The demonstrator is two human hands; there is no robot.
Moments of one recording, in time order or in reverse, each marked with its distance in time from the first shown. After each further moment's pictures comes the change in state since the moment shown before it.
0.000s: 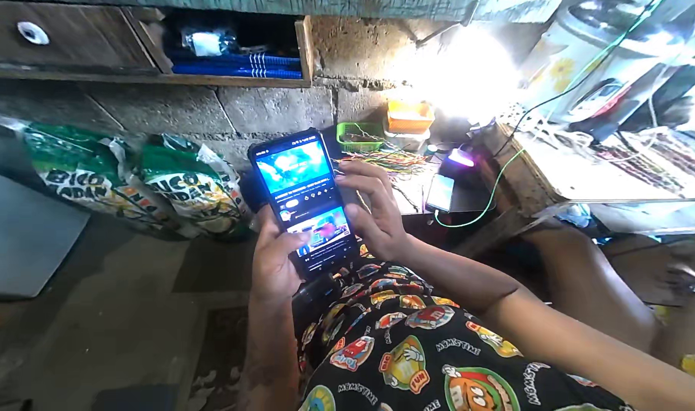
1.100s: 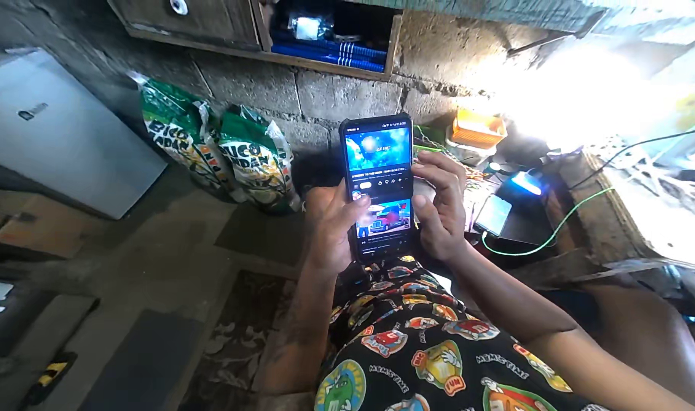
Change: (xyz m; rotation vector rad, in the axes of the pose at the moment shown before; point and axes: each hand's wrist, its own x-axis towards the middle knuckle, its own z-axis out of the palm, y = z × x) left_hand 0.002 0.006 -0.003 0.052 -0.025 0.025; right_hand 0.004 0.006 0.001 -0.003 -0.036 0.018
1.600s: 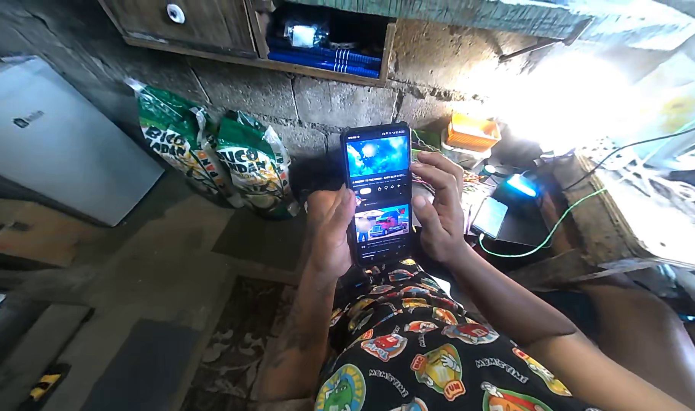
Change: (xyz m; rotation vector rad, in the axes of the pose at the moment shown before) left_hand 0.001 -0.007 -0.002 0.017 -0.005 0.019; right_hand 0.002 -0.003 -0.005 -0.029 -0.021 0.042
